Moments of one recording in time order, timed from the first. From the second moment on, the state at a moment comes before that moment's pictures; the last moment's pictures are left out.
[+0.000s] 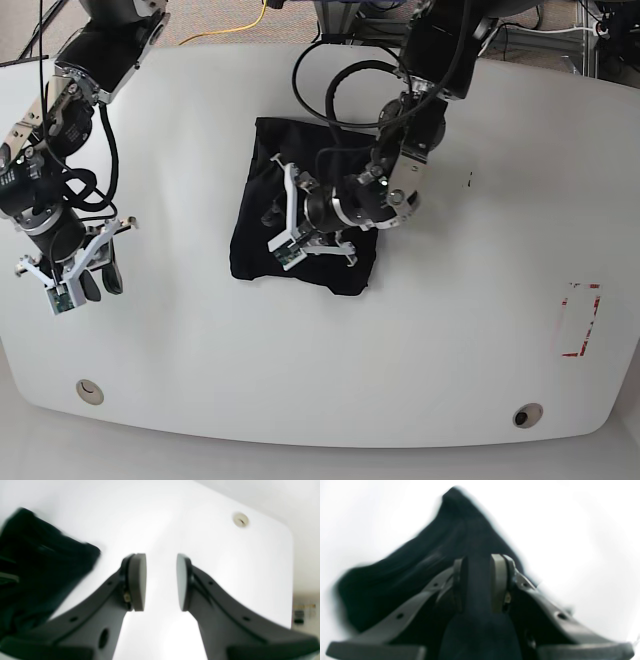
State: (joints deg) left arm -9.1 5.9 21.5 88.0 -7.7 -32.9 48.4; right arm 9.4 17.9 31.3 112.8 32.9 40.5 -74.5
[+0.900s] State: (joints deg) left arm -3.9 -1.1 19.2 69.2 -12.8 -33.9 26.1; right arm 3.0 17.1 33.9 112.7 33.2 40.5 -75.4
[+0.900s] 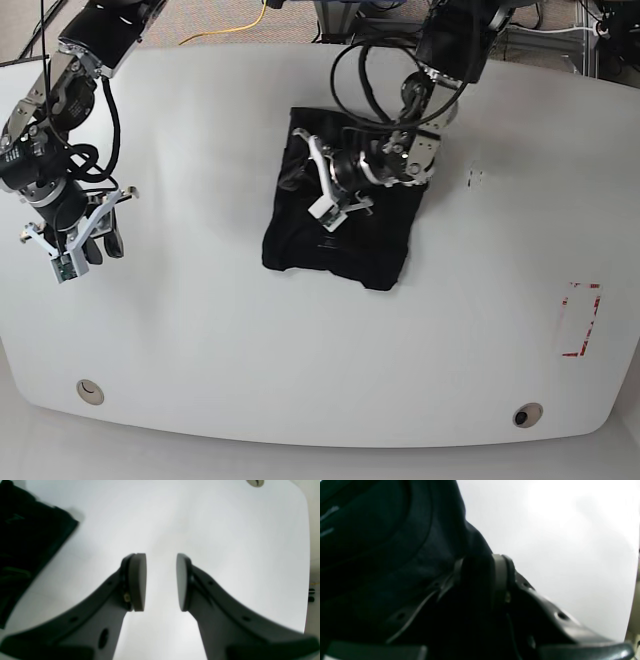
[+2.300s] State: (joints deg) left arm 9.1 -40.4 -11.5 69.8 -13.8 -42.2 30.5; right arm 2.7 16.9 33.8 112.7 33.3 40.5 -75.4
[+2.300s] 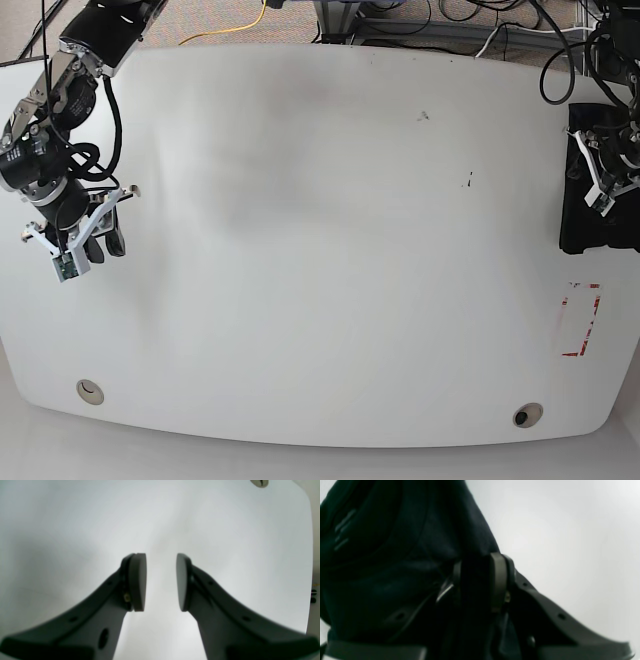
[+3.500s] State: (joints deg) left arm 3.4 -18.5 -25.2 100.8 -1.2 -41.9 33.2; right arm -1.7 15.5 29.7 112.5 9.5 40.2 -46.3
